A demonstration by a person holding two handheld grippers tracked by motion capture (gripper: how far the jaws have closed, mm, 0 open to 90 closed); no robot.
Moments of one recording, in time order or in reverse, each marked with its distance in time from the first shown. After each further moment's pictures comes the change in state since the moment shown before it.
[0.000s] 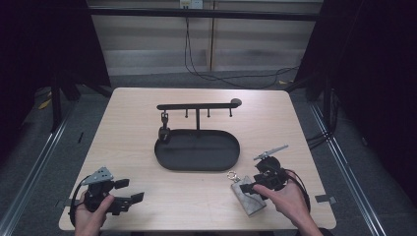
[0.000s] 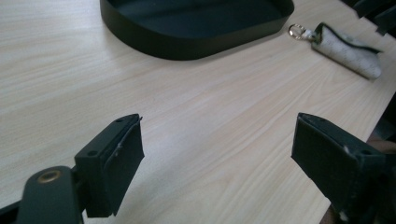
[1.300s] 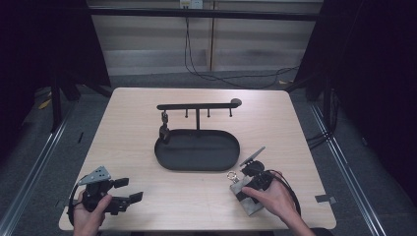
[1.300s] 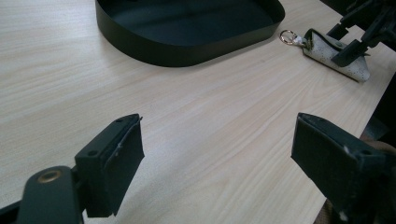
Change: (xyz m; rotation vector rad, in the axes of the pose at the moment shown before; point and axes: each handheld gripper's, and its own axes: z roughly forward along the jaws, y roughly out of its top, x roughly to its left) left arm 0.001 0.001 -0.003 -0.015 -0.019 0.013; right arm 0.000 0.008 0.049 0.282 -0.078 0.008
